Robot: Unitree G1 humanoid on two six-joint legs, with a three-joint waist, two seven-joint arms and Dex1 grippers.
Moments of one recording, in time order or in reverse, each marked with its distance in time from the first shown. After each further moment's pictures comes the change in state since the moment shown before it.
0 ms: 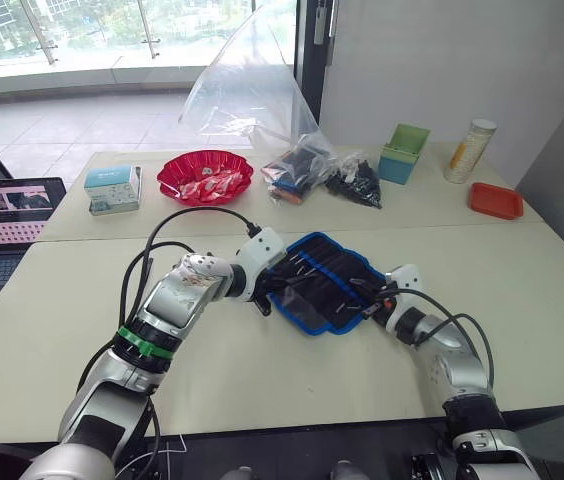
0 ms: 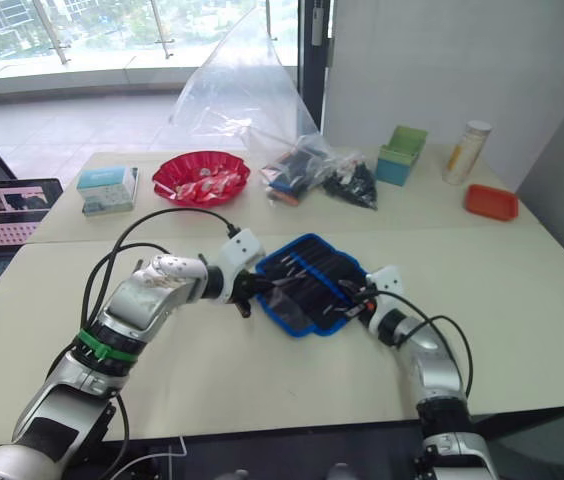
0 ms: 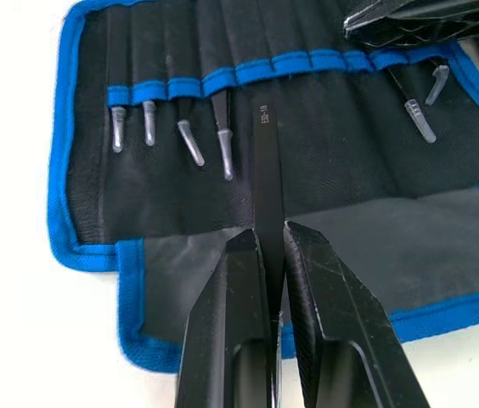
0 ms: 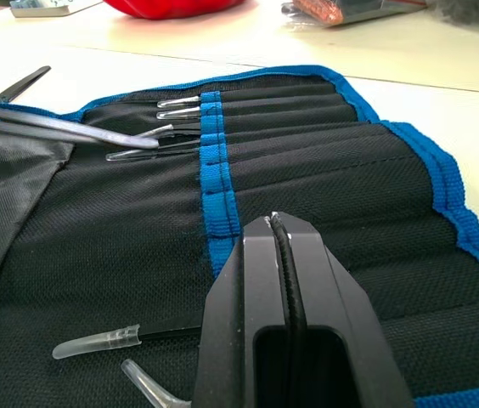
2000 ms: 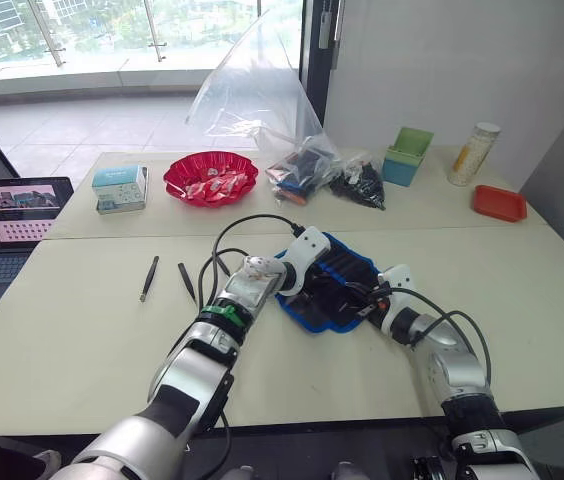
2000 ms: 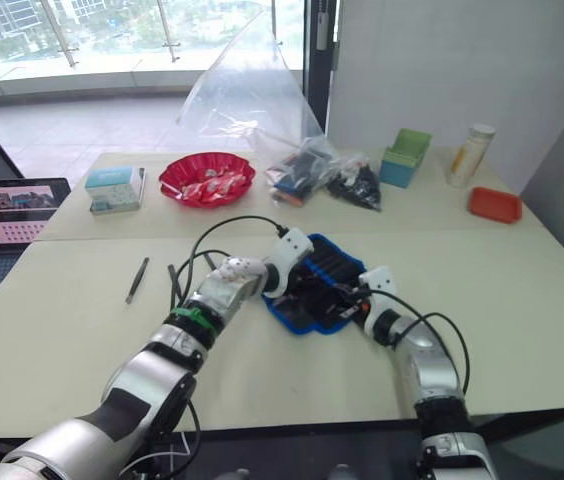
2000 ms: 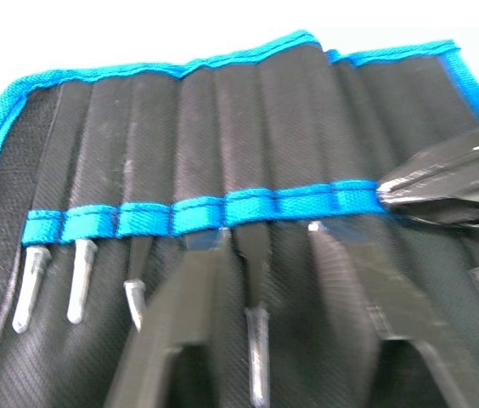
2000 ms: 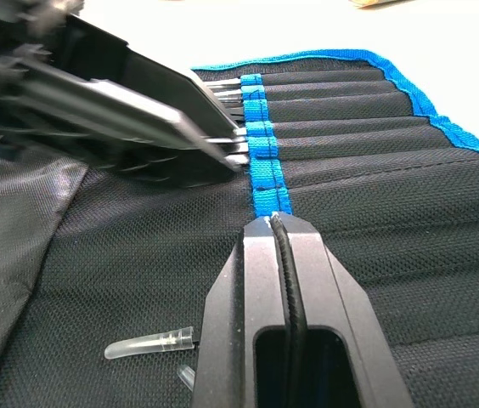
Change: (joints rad) left arm -0.177 -0.366 0.122 0.637 0.182 -0.461 0.053; right arm 0.001 -0.003 0.031 -0.037 -0.021 0.084 -0.029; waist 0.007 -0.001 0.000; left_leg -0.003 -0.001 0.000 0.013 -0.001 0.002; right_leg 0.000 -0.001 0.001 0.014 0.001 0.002
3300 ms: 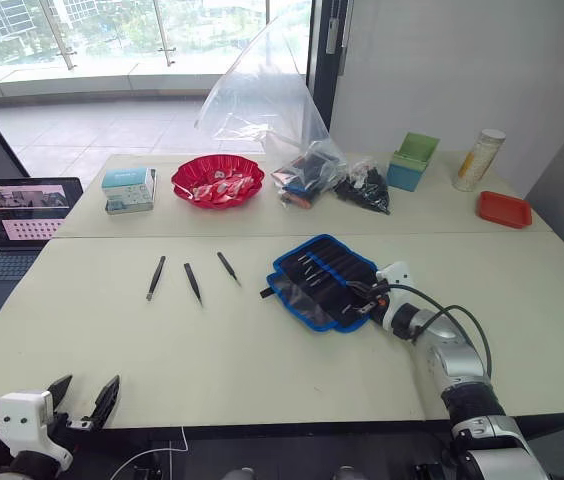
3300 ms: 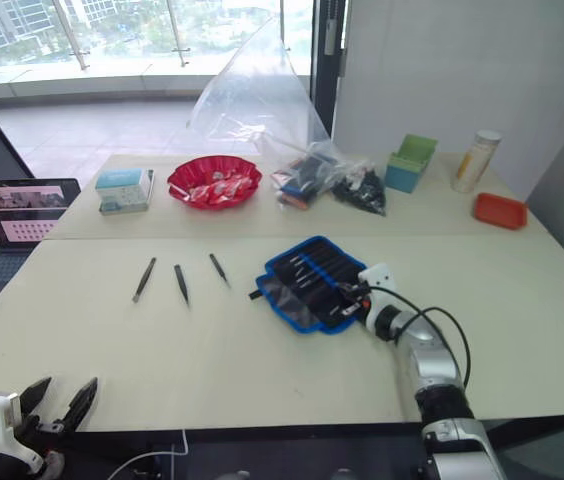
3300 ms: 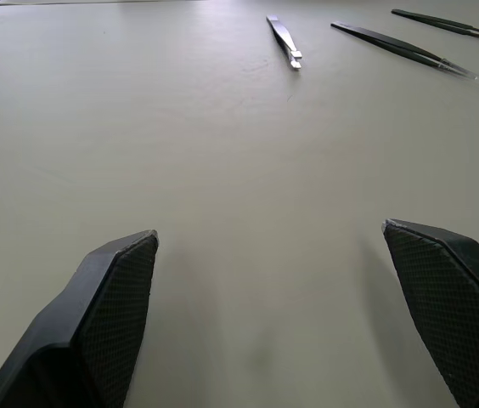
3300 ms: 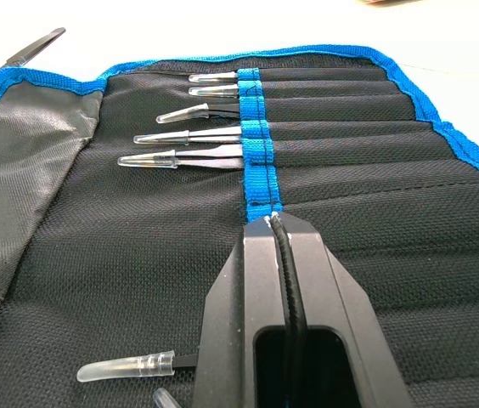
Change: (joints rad) left arm 1.421 0.186 0.826 -0.865 -0.394 -0.409 0.026; right arm -0.065 -0.025 0.017 0.118 -0.030 -0.041 0.027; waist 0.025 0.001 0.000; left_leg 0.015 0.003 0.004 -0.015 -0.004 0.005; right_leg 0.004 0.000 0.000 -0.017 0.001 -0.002
